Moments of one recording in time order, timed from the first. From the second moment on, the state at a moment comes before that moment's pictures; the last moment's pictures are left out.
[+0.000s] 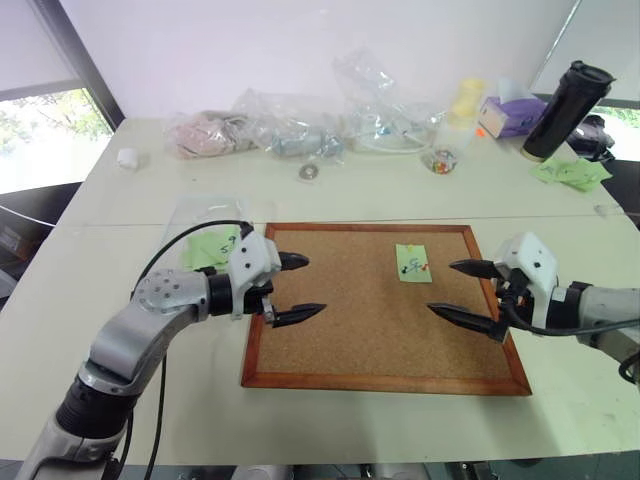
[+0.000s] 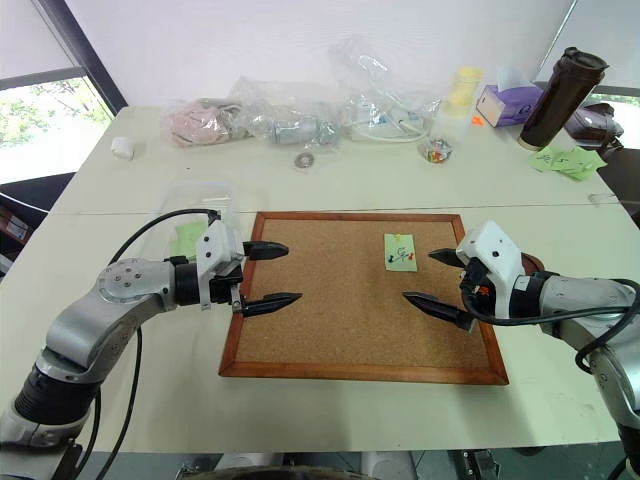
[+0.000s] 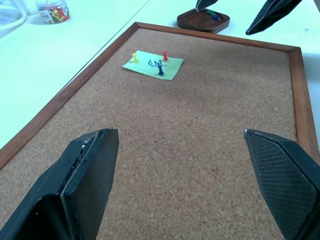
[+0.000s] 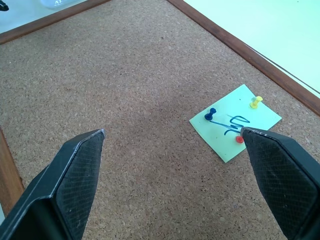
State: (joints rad) left arm -0.31 0.64 -0.13 -0.45 -0.44 0.57 -0.87; right arm 0.00 -0.95 -0.30 -0.53 0.61 0.75 0.87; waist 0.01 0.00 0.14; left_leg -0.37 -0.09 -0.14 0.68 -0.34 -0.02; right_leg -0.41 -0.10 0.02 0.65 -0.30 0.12
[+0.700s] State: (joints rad) left arm -0.36 0.47 -0.34 -0.17 -0.24 0.33 -0.89; right arm -0.04 -0.93 -0.25 -0.53 0.60 0.74 0.84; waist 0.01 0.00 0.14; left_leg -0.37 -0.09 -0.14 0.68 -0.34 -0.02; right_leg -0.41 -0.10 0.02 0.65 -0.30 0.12
